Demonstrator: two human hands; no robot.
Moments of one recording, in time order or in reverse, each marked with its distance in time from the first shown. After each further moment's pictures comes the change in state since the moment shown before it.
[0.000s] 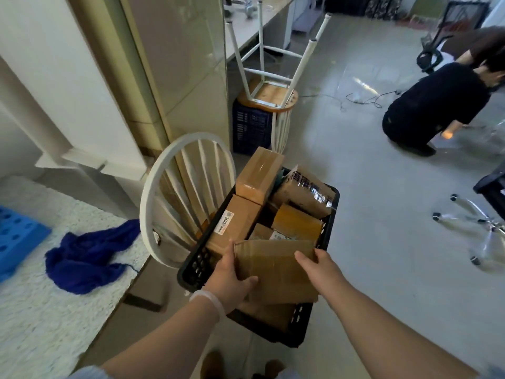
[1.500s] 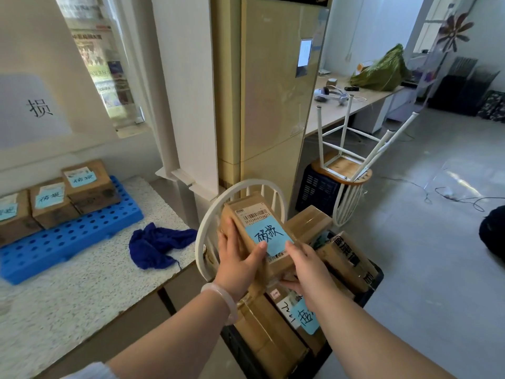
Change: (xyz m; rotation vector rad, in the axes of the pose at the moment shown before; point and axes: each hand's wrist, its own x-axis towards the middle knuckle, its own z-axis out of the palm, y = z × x) left_hand -0.072 0.071 -0.023 -0.660 0.604 0.309; right_hand -0.049 -0.096 -0.006 0.272 -0.389 -0.426
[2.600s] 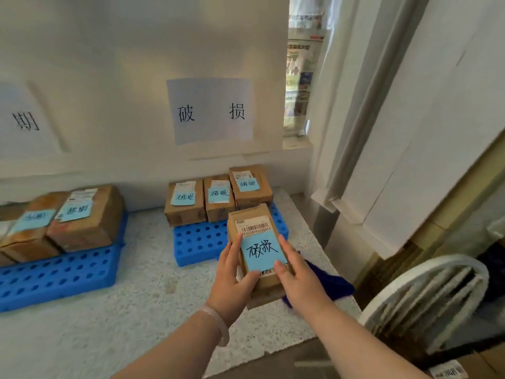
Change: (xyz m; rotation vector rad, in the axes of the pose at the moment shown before) left_hand 0.036 -0.065 -0.379 0.106 0.467 -0.011; right_hand 0.044 -0.021 0.415 -0.515 -0.595 -0.373
